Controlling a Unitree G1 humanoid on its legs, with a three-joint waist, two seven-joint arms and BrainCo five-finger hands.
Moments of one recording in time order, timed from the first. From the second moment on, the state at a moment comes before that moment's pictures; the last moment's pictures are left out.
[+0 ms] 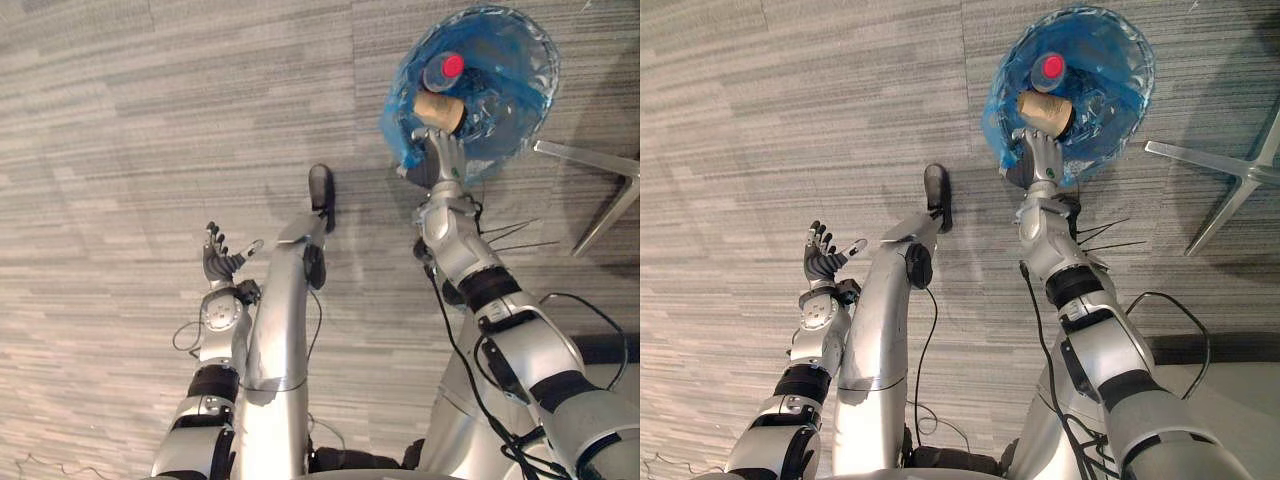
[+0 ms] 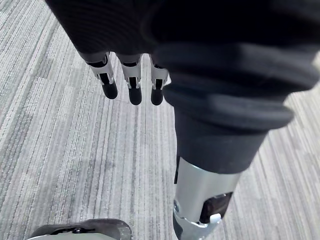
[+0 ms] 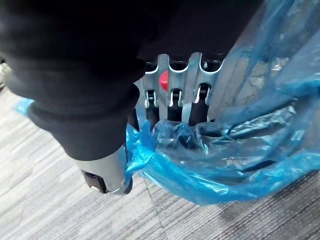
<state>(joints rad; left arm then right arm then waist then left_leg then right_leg) -0.36 0.09 0.10 0.61 -0.23 -0.23 0.31 -0.93 -0.29 0.28 0.79 -0.55 0.05 -0.51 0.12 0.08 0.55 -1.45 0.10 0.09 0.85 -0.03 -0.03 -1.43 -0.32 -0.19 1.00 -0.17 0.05</state>
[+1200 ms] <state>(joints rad) -0.06 0.01 0.02 0.62 -0.16 -0.15 0.21 -0.20 -0.05 0.23 0.12 -0.11 -0.11 -0.31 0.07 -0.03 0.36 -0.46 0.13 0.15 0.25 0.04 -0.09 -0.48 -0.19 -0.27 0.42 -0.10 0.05</state>
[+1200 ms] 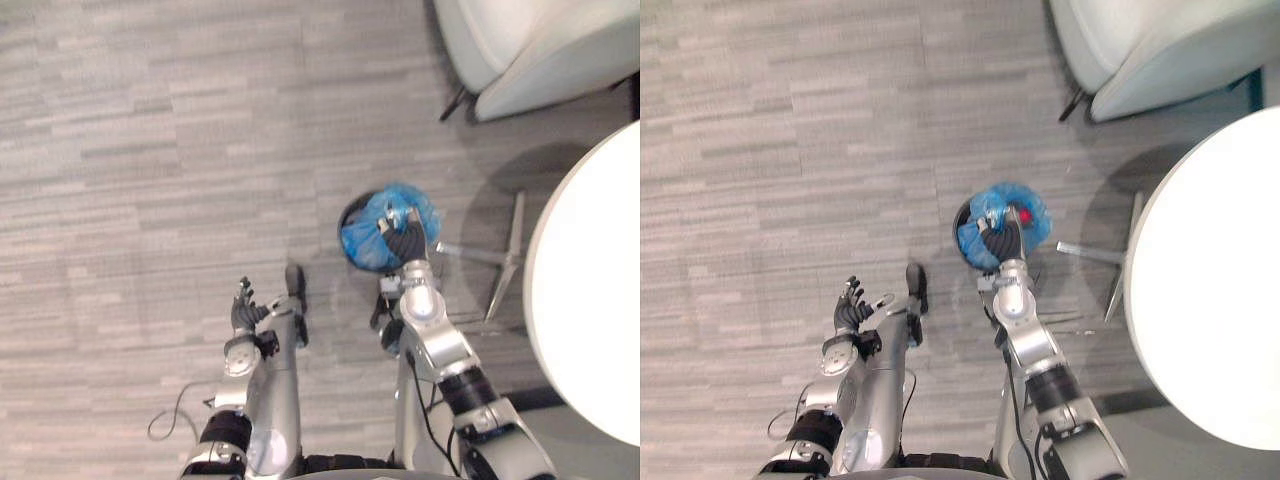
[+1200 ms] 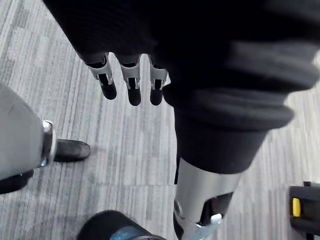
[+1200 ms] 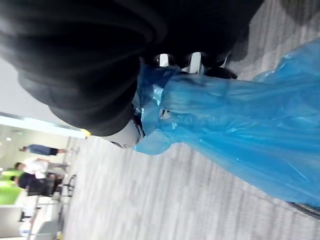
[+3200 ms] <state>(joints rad) -0.16 0.25 -0.35 0.16 0.06 -0.22 0.09 -0.42 -0.22 0.46 0.04 0.15 -0.17 0.07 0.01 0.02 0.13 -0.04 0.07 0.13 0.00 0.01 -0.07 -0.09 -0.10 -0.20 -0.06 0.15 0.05</state>
